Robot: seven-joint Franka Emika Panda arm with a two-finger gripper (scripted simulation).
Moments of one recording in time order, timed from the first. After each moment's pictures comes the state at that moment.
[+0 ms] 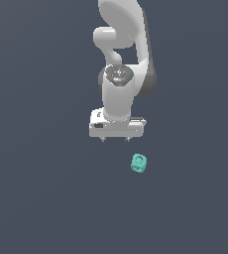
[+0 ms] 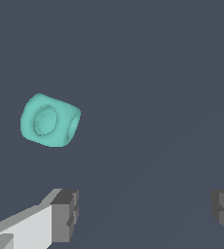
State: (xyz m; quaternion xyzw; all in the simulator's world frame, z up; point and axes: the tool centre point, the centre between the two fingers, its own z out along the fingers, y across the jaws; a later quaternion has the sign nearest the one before) arm 0.011 0.007 0.160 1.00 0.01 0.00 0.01
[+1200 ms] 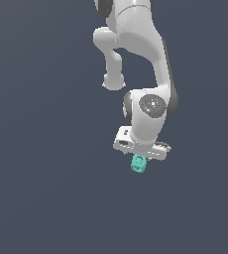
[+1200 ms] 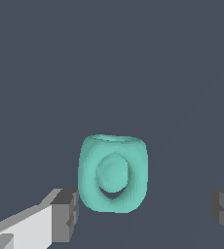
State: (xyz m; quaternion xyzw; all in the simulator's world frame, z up) arm 0.056 0.097 0.102 0.99 -0.13 0.00 0.00
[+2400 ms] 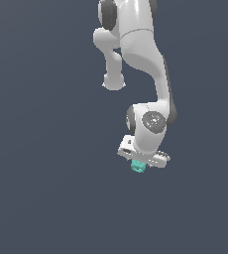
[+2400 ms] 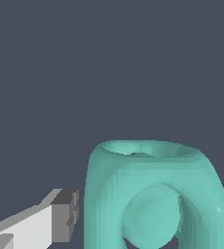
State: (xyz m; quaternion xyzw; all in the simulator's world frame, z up) arm 0.060 0.115 0.044 0.99 -0.16 0.00 0.00
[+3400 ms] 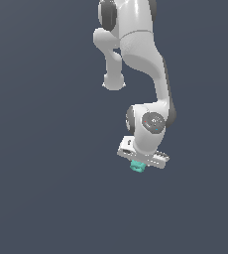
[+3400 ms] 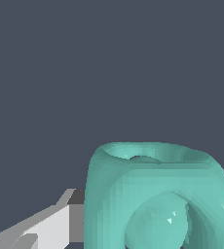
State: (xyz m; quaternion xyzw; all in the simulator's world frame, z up) arm 0.060 0.113 0.041 0.99 -0.16 0.00 0.00
